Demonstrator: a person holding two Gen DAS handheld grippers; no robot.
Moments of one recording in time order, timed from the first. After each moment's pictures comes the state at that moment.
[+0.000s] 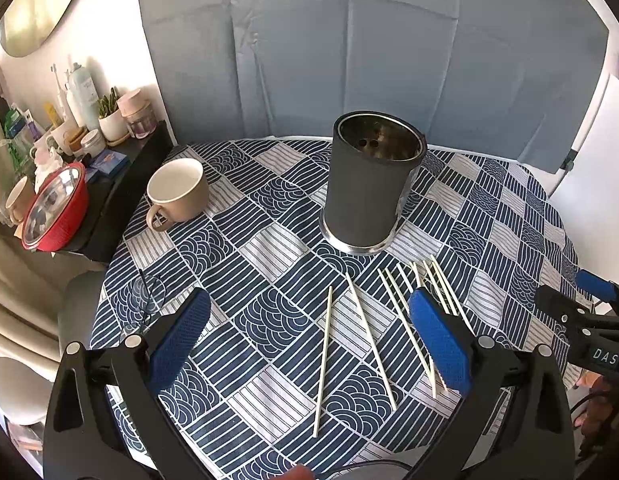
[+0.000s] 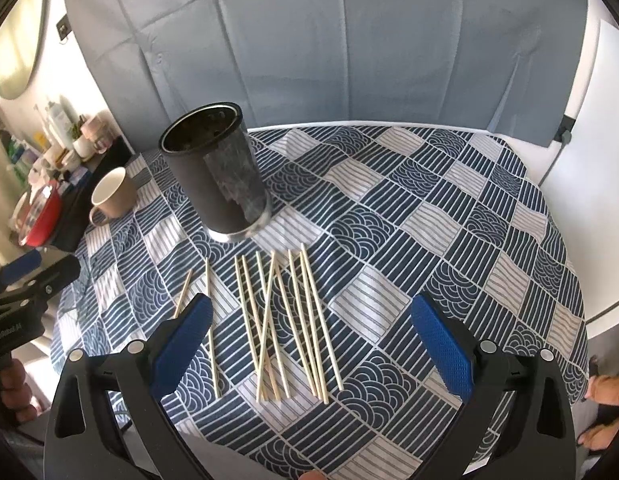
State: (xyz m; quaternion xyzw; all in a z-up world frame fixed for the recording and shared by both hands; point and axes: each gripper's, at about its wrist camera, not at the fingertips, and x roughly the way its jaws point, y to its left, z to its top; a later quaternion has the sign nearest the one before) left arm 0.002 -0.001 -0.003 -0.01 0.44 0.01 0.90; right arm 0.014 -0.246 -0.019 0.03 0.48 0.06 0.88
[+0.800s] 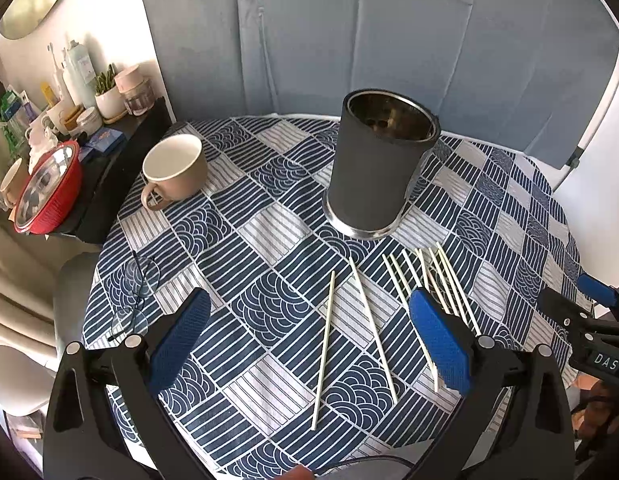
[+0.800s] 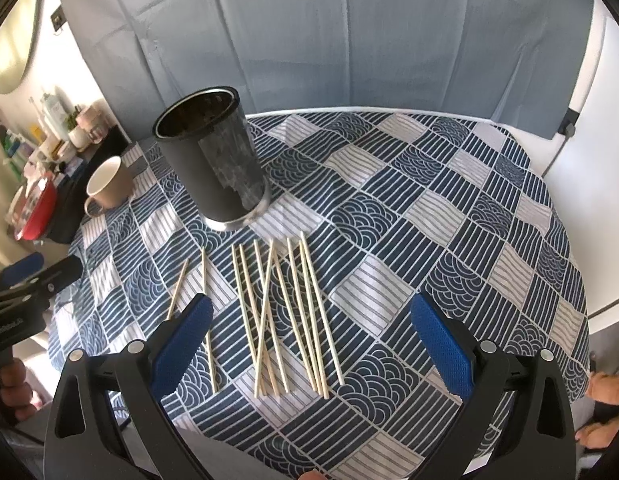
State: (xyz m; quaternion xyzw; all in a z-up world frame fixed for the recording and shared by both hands) left arm 0.012 0.003 -0.018 -0.03 0.47 0.02 0.88; right arm 0.021 -0.243 -0.032 0.03 0.50 0.06 0.86
